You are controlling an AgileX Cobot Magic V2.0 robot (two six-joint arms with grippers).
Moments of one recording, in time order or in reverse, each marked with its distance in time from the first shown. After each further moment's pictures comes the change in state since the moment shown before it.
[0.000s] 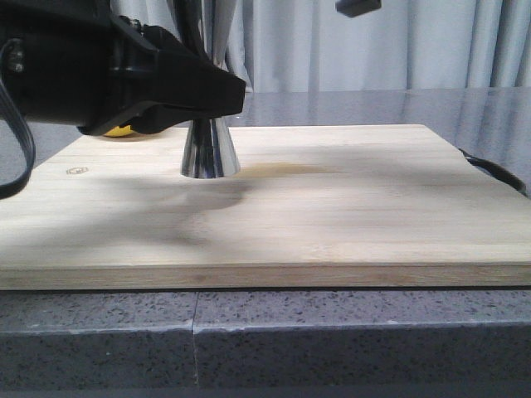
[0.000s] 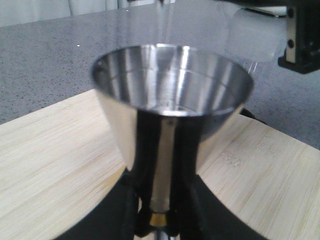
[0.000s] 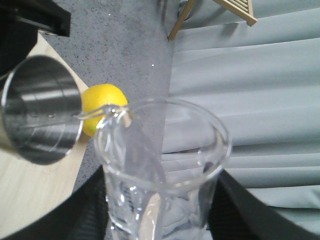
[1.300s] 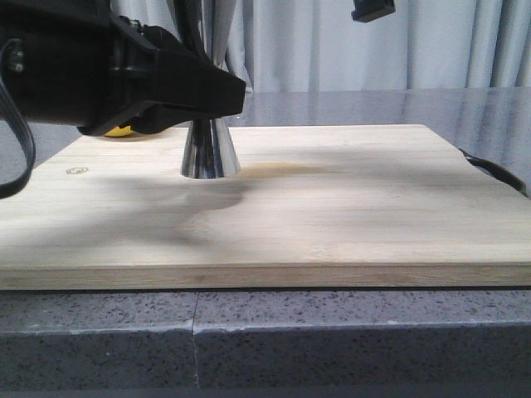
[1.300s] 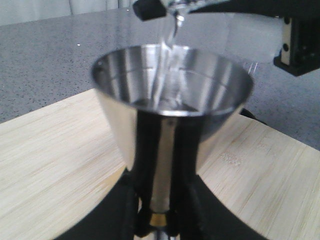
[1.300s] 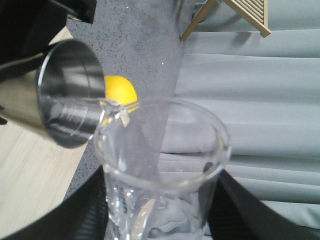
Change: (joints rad) left arm 0.000 0.000 0.000 0.000 0.001 -0.006; right arm 0.000 0.000 -0.008 -0.132 0.000 -0.003
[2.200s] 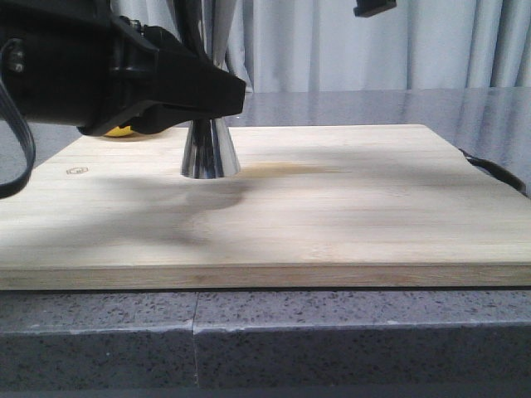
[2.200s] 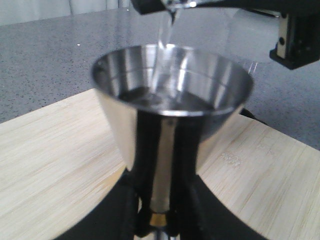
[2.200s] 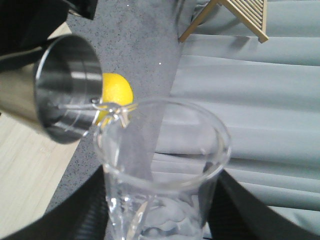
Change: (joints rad) left arm 0.000 0.000 0.000 0.000 0.000 0.000; right arm 0.000 0.000 -0.011 -0.009 -0.002 -0.037
